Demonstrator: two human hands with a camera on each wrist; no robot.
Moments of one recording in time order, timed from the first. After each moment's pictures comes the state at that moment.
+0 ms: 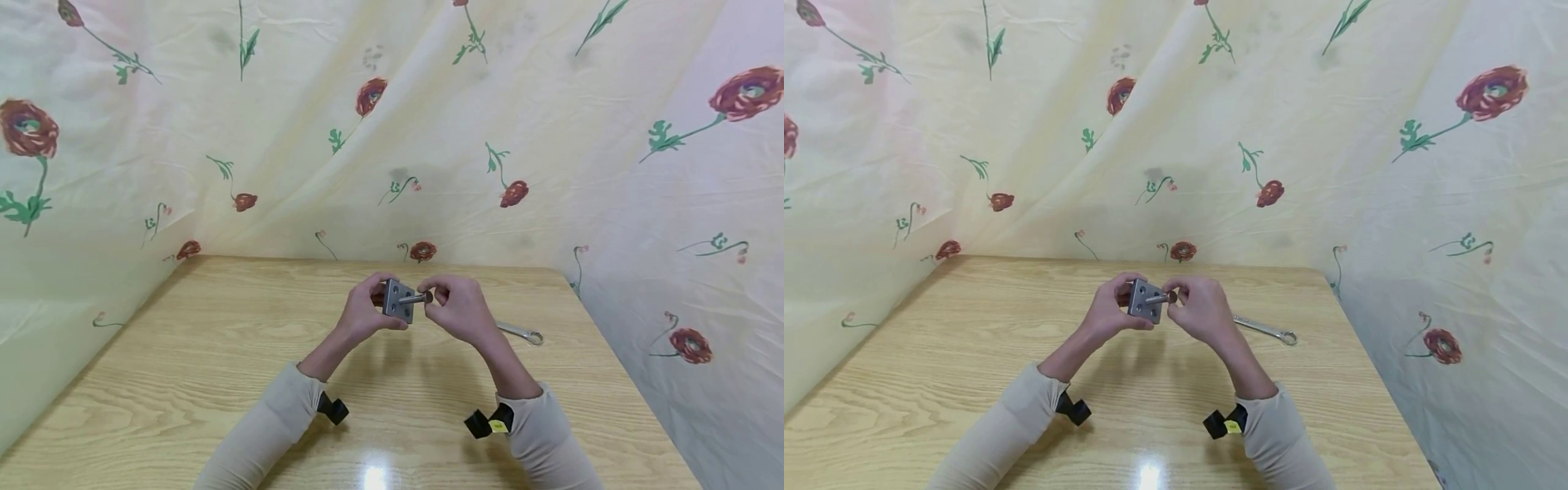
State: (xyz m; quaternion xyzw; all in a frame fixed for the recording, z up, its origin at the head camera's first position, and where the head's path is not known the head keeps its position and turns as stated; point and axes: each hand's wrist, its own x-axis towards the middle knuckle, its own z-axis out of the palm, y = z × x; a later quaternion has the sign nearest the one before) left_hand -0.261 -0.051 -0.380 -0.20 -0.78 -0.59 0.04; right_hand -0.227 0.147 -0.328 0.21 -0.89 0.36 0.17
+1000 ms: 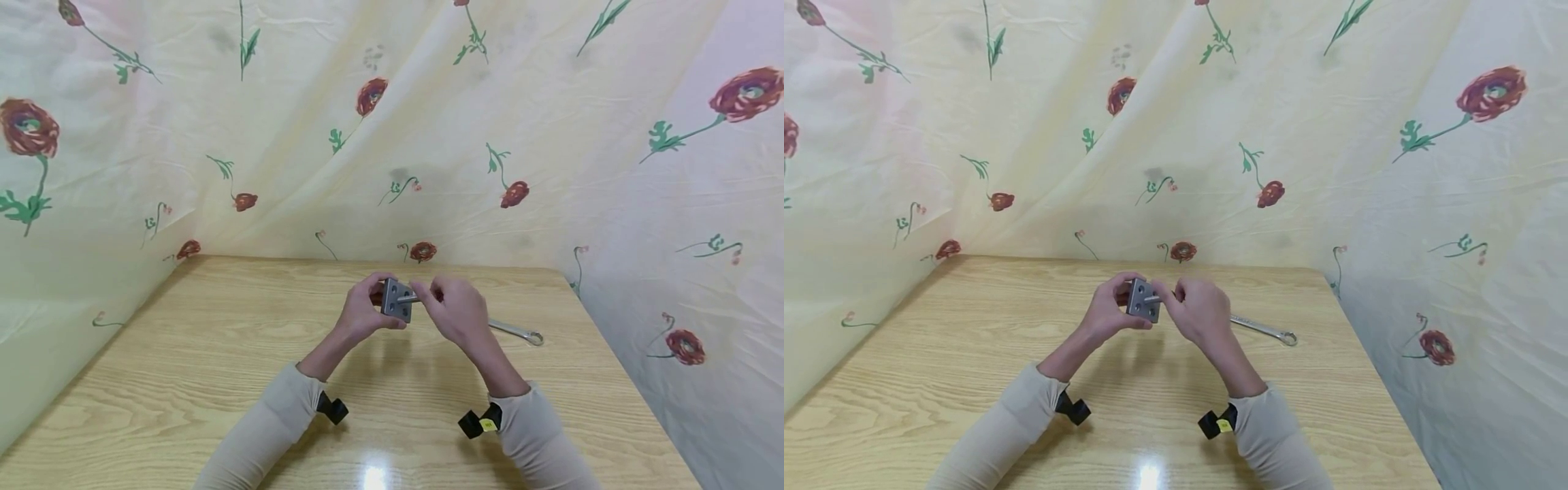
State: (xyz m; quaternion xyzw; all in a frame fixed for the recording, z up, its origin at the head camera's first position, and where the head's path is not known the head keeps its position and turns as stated) left_hand -0.262 -0.052 -0.381 -0.19 -0.79 -0.59 0.05; right_hand -0.236 0.140 -0.345 0.13 -0.93 0.29 0.19
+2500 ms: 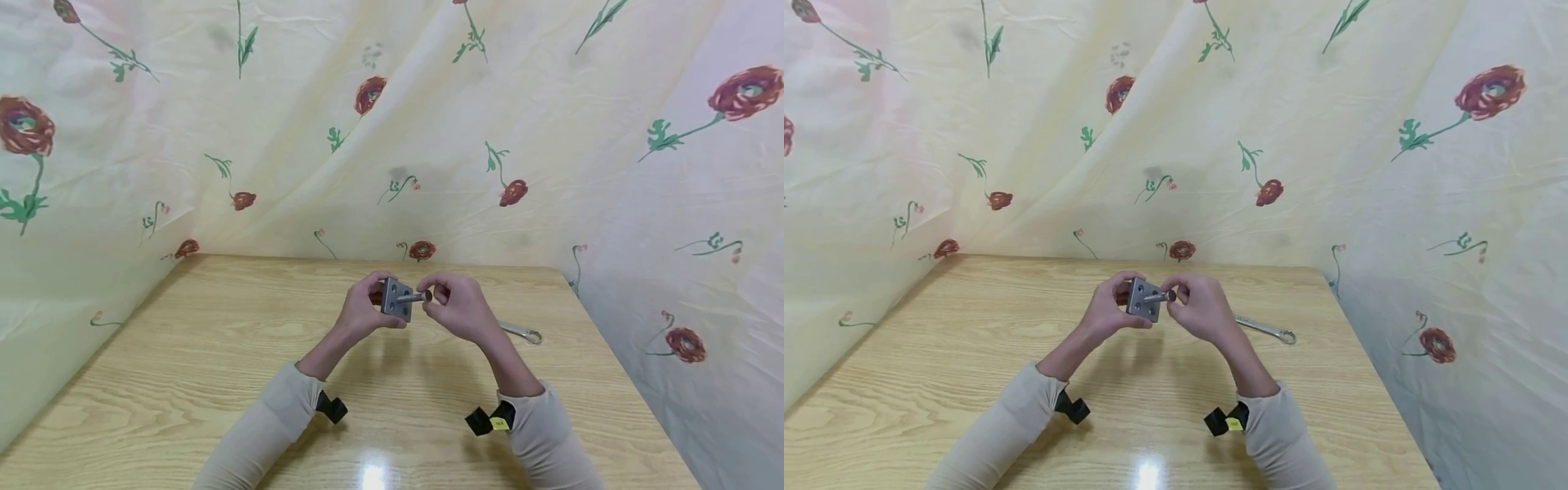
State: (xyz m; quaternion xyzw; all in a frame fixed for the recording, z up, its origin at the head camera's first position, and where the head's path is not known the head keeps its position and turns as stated) left_hand -0.264 -0.052 -0.383 -0.21 -0.78 -0.59 0.04; right_hand -0.230 0.151 -0.329 0.23 -0.89 0.37 0.14
